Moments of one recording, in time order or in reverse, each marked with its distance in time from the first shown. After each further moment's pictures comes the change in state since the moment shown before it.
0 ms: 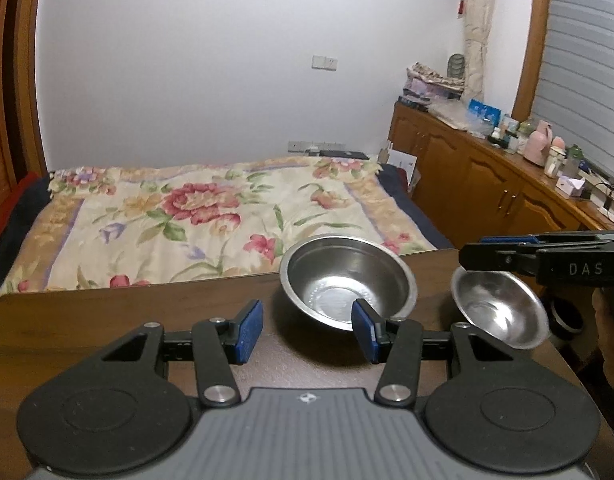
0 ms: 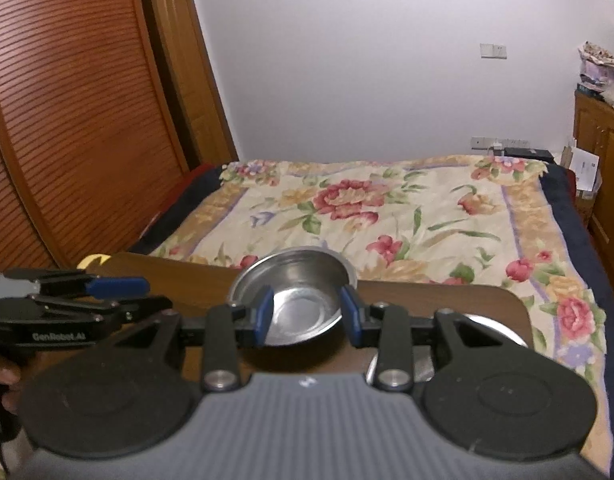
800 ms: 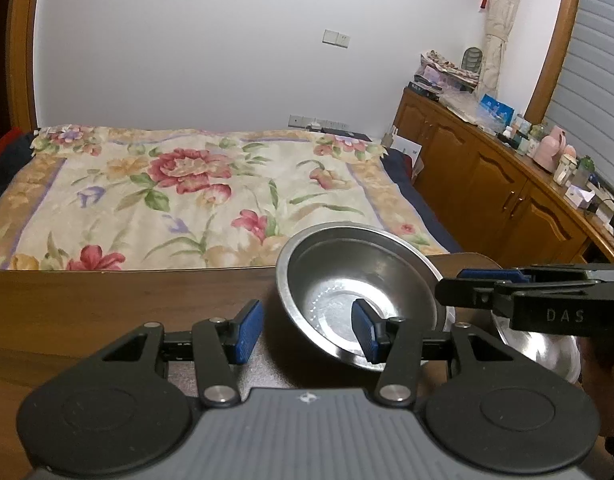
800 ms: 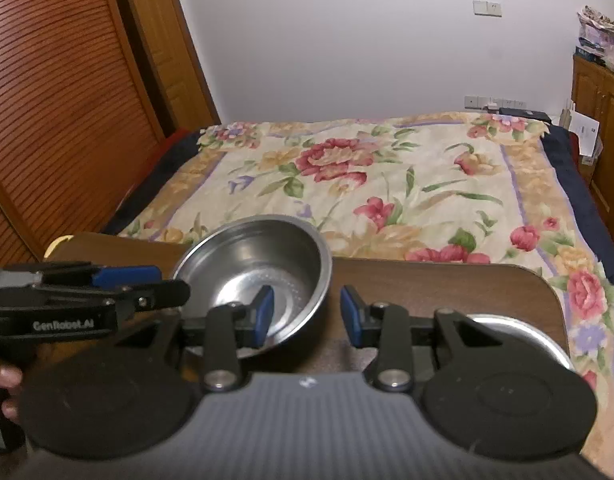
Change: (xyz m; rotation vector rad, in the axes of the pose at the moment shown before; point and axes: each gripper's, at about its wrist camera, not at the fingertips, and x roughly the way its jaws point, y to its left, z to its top) left arm 0.071 0.012 0.009 -0.089 0.069 -0.035; right arm 0.059 -0.015 0.002 0.034 0.125 -0.035
